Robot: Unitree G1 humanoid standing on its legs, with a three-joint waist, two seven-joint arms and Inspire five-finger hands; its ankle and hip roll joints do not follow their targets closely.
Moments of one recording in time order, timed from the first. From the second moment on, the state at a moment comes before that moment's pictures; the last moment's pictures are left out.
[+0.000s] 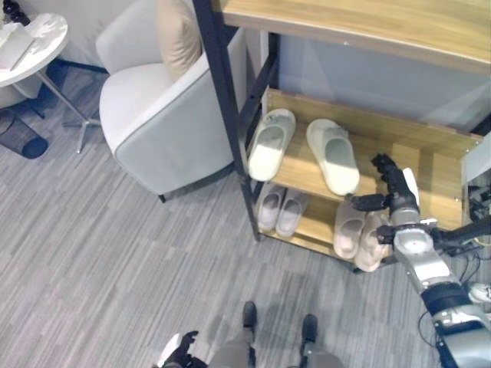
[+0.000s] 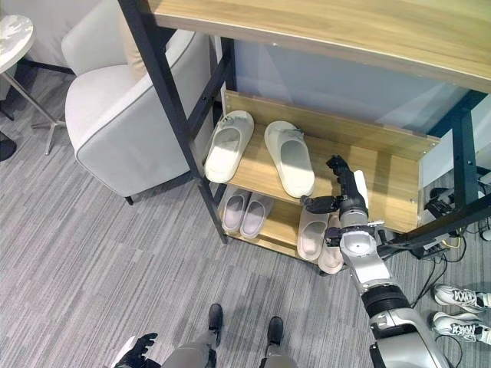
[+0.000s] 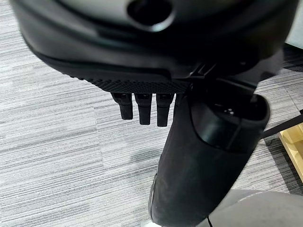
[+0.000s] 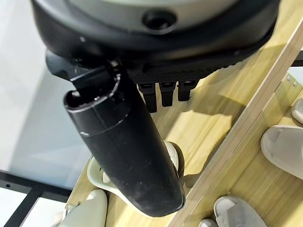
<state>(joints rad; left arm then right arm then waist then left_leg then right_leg) 0.05 0.25 -0.27 1.13 0.24 -0.11 0.25 -0.46 -0.60 0.21 0.53 0.21 -0.11 -0.25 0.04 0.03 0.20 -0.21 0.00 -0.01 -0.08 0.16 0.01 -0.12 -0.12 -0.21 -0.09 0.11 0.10</state>
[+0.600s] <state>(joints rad) 0.01 0.25 -0.27 1.13 0.24 -0.11 0.25 -0.48 -0.58 0.26 0.43 0.21 -0.11 -0.21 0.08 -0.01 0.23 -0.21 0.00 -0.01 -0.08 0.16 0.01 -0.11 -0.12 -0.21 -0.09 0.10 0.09</state>
